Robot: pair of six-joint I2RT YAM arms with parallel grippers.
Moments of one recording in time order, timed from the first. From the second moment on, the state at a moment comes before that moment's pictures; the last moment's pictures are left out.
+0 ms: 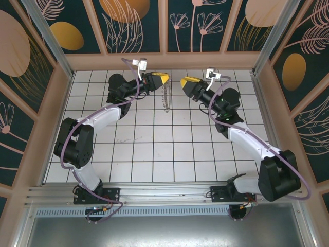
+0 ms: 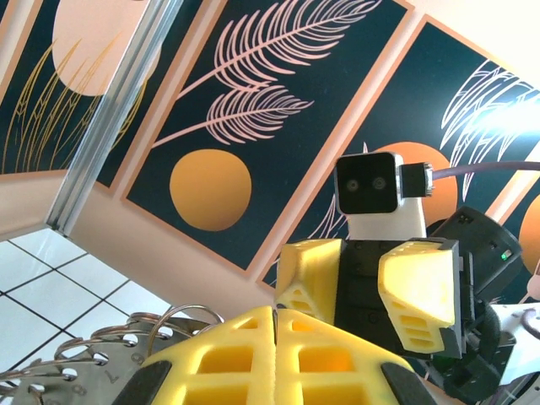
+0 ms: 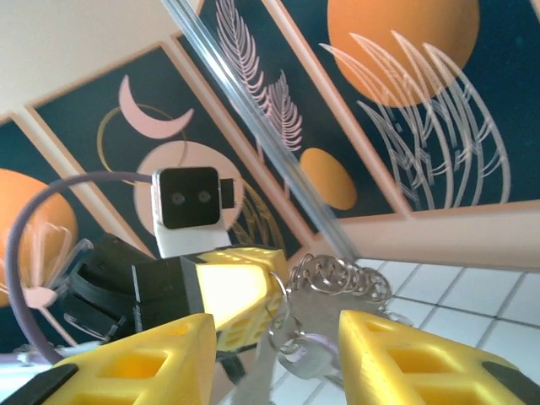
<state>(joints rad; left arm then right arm) -0.41 1.76 1.19 0.96 0.91 -0.87 0.39 1.32 0.84 0.76 -0.55 0.77</state>
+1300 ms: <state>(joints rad) -0.43 1.76 1.18 0.99 0.88 -0.93 0.47 1.52 0.89 1.03 -0.58 1.00</state>
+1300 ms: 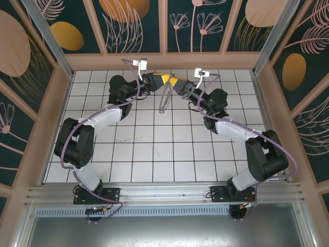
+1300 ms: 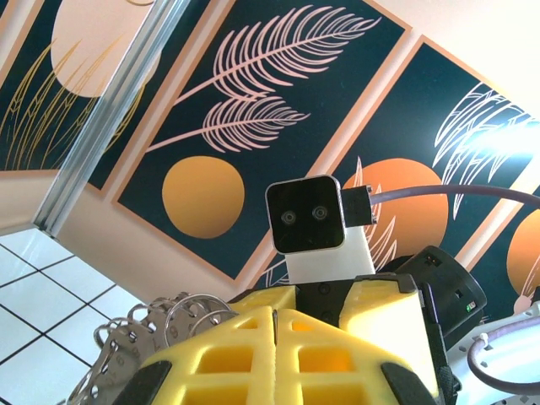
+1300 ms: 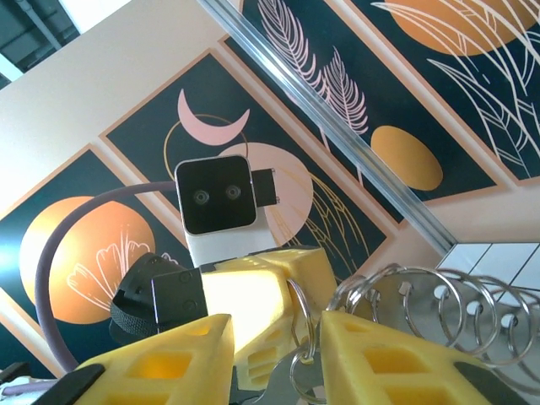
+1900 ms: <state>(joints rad) -0.43 1.75 1.18 1.02 0.87 -0.93 0.47 1.54 0.93 1.02 -0.58 0.99</state>
